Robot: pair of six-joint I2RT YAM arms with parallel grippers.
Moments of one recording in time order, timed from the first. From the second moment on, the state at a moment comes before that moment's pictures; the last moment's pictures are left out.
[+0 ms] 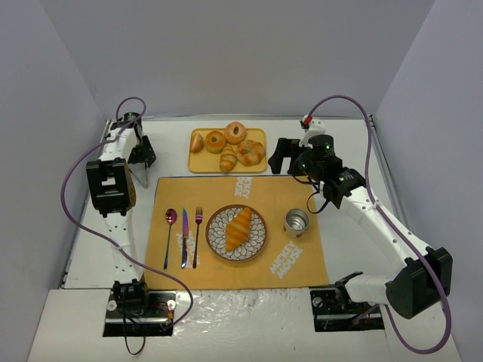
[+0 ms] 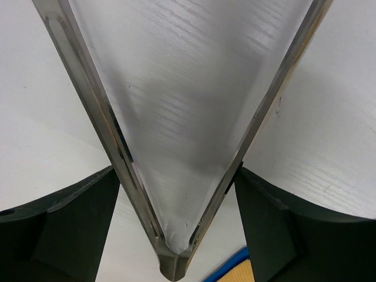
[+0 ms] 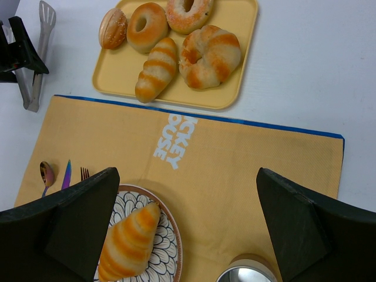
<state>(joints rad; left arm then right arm) 0.11 2.34 2.03 -0.91 -0.22 -0.33 0.43 1.26 1.08 -0.27 -0.01 0.36</state>
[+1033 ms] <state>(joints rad) -0.22 1.81 2.04 -0.98 -0.26 -0.27 0.43 1.21 1.07 -0.27 0.01 0.36</state>
